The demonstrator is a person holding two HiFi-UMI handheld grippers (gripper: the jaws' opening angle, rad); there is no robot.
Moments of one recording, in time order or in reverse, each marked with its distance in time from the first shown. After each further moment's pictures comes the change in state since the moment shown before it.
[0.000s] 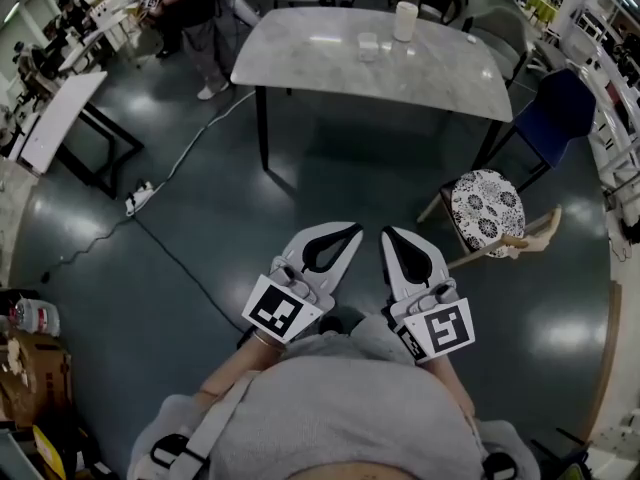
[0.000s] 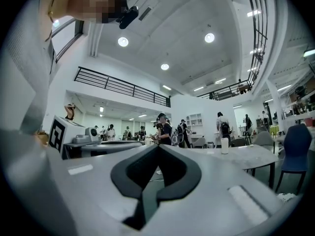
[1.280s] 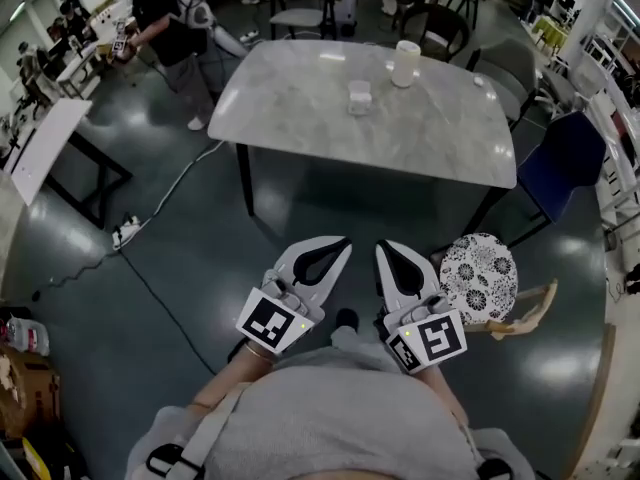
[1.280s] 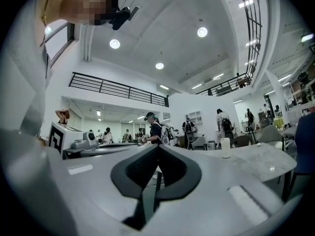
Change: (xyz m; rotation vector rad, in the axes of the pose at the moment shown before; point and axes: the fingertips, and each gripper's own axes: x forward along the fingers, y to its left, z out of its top) left arm 0.167 0.142 -0.031 0.025 0.000 0.049; right arm 0.142 -0.176 -0.013 0.071 -0.002 0.015
